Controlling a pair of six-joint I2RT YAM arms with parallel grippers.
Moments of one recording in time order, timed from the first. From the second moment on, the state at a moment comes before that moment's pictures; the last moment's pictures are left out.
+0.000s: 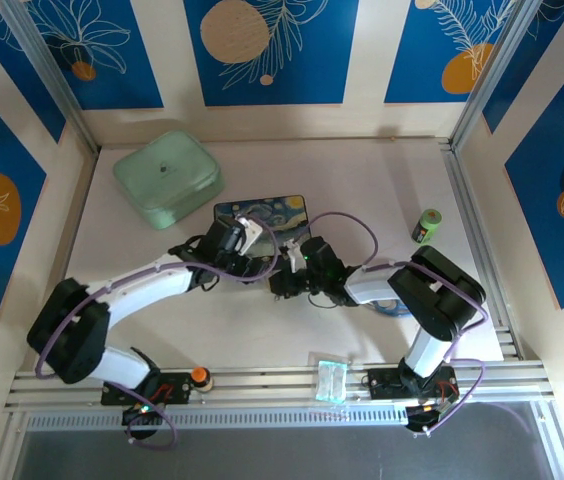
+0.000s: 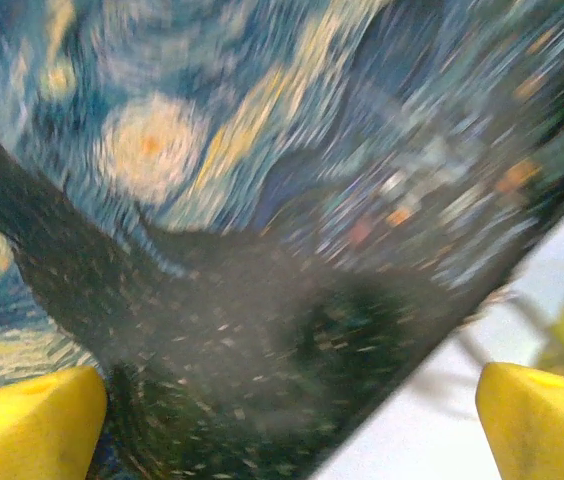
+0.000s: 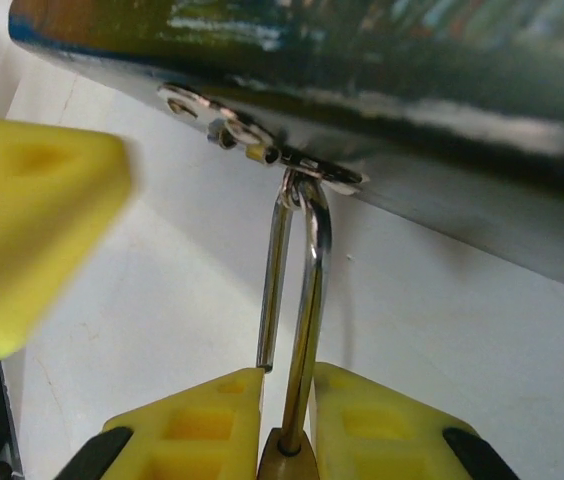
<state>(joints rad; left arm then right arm) -0.68 1.45 0.84 -0.27 -0.14 0.06 0.73 1.69 0.61 0.40 -0.44 0.54</state>
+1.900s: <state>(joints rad) -0.90 1.63 0.98 -0.37 -0.52 0.17 0.67 1.80 0.47 0.95 -0.21 1.09</state>
